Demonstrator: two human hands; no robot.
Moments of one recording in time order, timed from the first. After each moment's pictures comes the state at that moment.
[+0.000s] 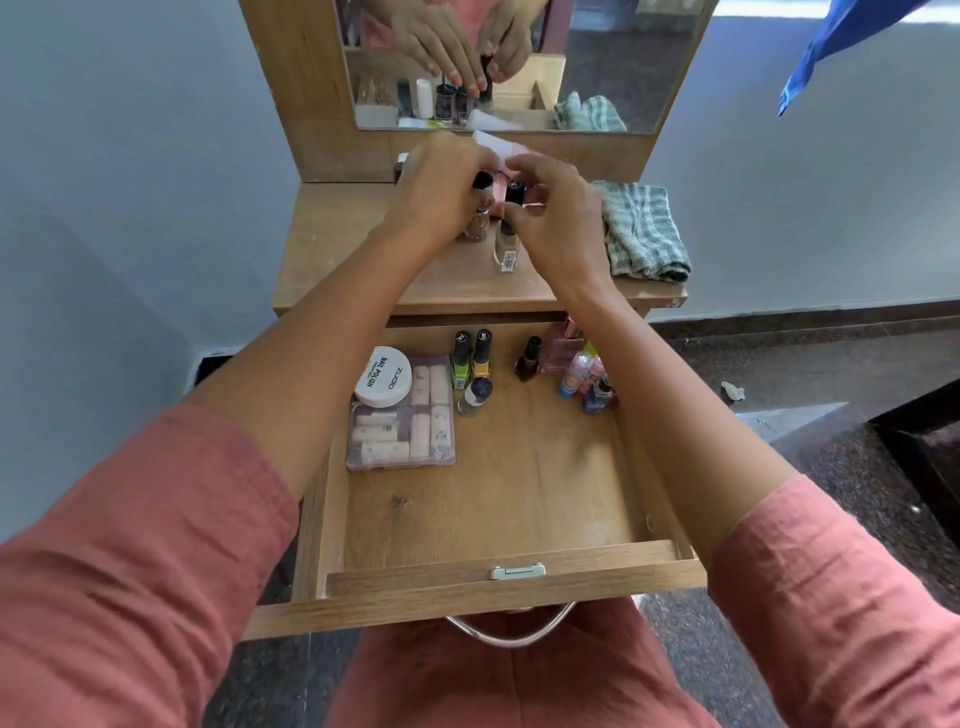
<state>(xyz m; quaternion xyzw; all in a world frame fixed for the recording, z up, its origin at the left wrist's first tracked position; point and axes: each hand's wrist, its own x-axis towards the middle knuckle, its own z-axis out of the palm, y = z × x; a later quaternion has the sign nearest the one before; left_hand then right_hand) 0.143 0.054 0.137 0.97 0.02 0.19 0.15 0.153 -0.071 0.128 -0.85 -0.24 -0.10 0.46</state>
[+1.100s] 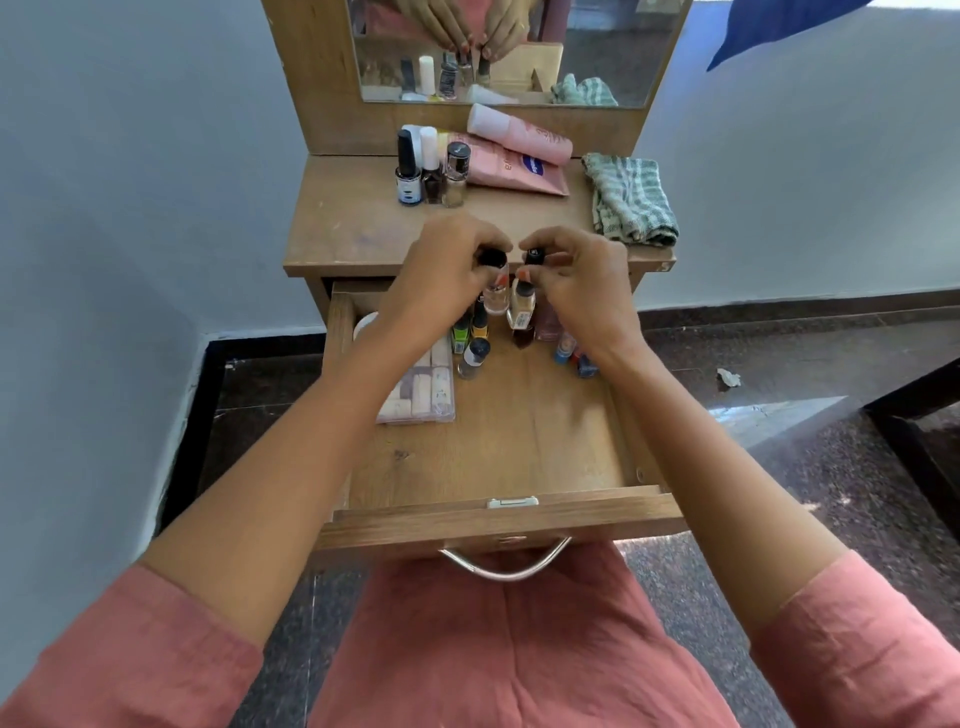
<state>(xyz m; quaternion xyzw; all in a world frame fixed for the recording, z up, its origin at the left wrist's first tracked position) 0.042 0.006 0.116 0.94 0.04 0.12 0.32 0.089 -0.125 0.101 -0.86 -0.23 -0.05 0.46</state>
